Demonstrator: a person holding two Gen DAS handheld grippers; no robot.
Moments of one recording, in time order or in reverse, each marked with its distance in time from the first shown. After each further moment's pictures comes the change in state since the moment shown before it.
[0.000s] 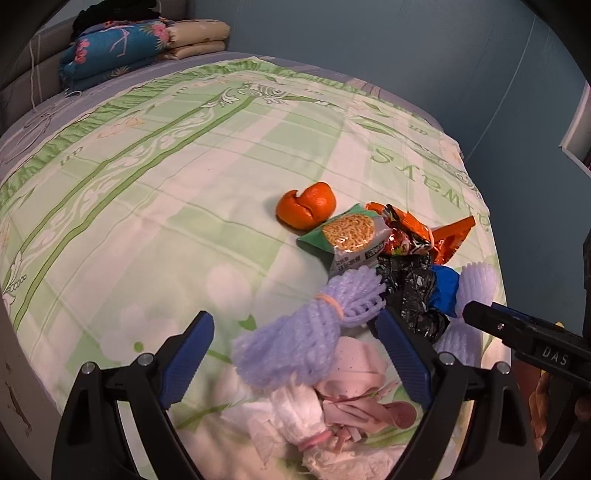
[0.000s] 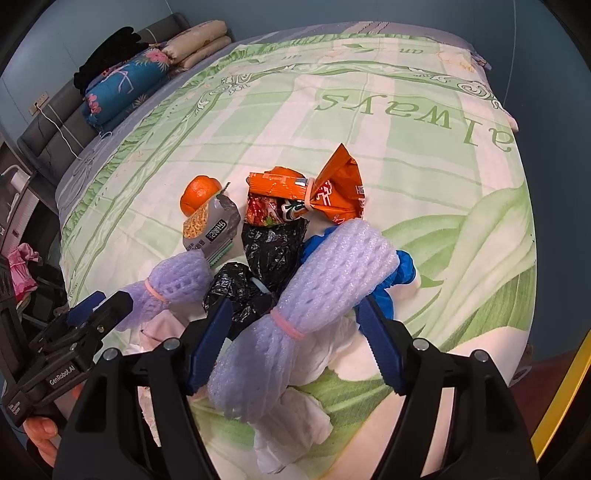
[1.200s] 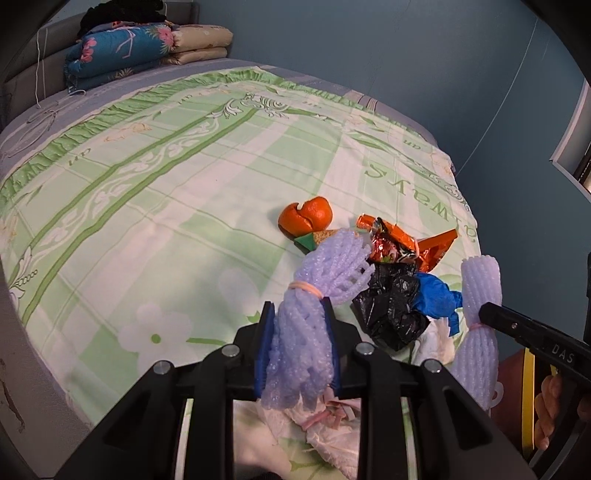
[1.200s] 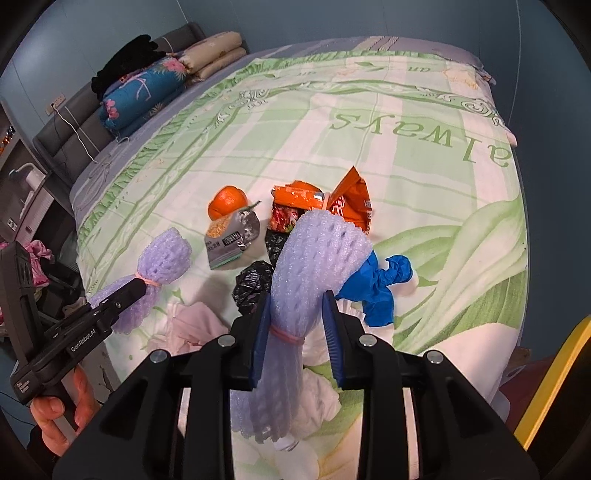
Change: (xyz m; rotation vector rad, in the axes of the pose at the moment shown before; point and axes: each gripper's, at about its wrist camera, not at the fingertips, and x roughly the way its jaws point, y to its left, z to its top) left arm -0.038 0.008 -0.003 -0.033 -0.047 -0.027; right arm -0.052 0.005 -0.010 -0.021 -0.083 0.060
